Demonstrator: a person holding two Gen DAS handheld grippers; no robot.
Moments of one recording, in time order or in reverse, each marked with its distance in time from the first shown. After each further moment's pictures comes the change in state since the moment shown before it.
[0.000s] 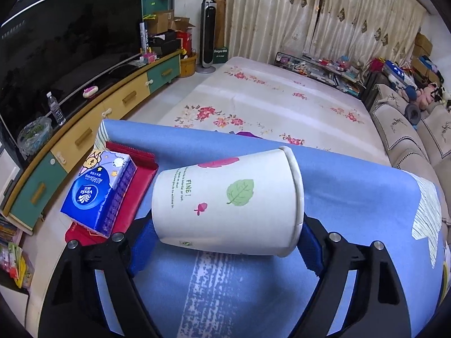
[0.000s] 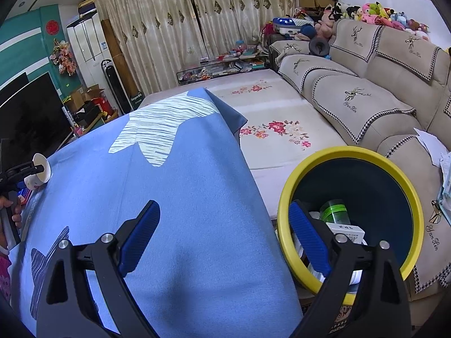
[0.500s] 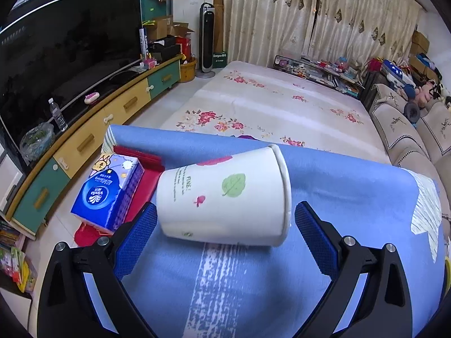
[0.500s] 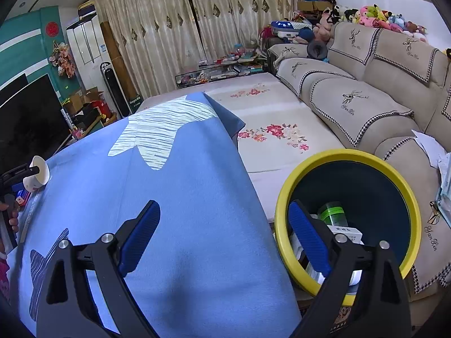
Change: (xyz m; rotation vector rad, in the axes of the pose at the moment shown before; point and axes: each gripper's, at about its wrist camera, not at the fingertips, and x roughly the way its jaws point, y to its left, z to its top) left arm -0.013 0.004 -0.006 0.002 -0.009 0.010; right arm -0.002 0.000 0.000 0.001 -0.018 -0.010
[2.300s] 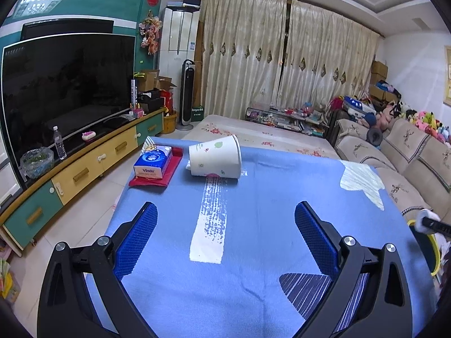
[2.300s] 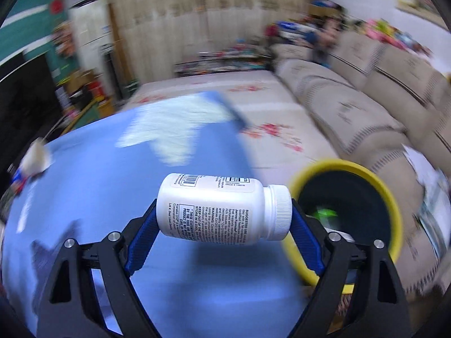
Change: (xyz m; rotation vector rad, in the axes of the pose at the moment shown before) left arm -0.206 0.017 -0.156 0.055 -0.320 -0.132; right arm -0.013 0.020 0.016 -0.048 0.047 -0.105
